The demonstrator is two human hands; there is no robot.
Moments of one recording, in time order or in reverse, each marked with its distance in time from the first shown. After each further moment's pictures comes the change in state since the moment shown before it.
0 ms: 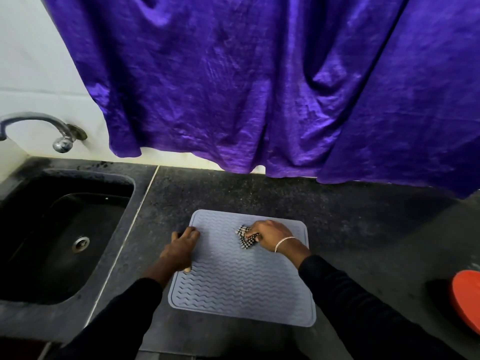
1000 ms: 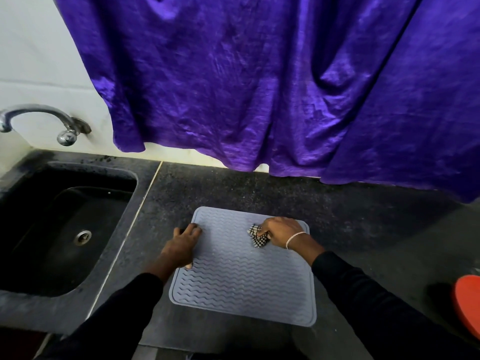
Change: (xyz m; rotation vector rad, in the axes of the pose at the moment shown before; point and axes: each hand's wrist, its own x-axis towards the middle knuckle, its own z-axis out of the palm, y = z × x) left_hand 0.002 -0.002 0.003 0.015 0.007 0.013; right_hand -0.006 0.016 -0.013 -0.137 -0.039 0.031
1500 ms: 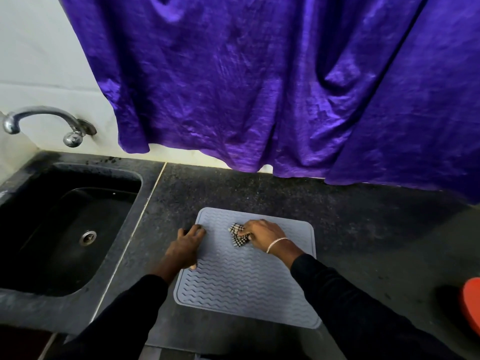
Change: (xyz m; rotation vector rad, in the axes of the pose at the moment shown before) left_hand -0.001 -0.002 0.002 -0.003 0.019 -0.002; right_hand 0.023 -0.048 0.016 0.041 0.053 -0.071
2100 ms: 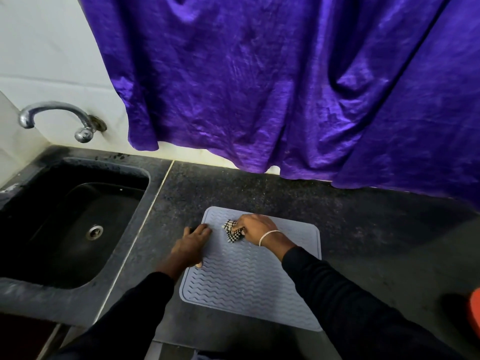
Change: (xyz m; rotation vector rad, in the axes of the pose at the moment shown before) left_hand -0.001 -0.003 0.000 -0.022 0.008 0.008; right_hand 0.027 -0.033 -0.015 0.008 -0.016 -0.024
